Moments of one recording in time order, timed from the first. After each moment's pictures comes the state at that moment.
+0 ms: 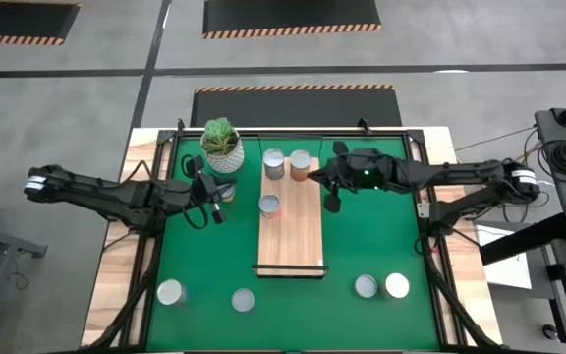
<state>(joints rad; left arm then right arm) -0.12 0.85 0.61 -0.11 -0.64 0.09 -0.17 1.26 0.89 0.03 0.05 -0.13</state>
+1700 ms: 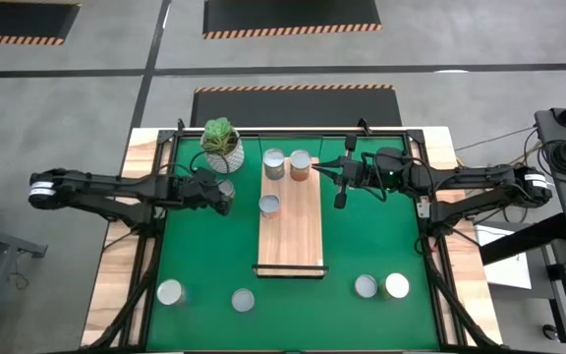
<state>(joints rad) 0.09 1.04 0.61 -0.62 -0.43 -0.93 -0.16 1.15 0.77 0.34 0.05 -0.45</state>
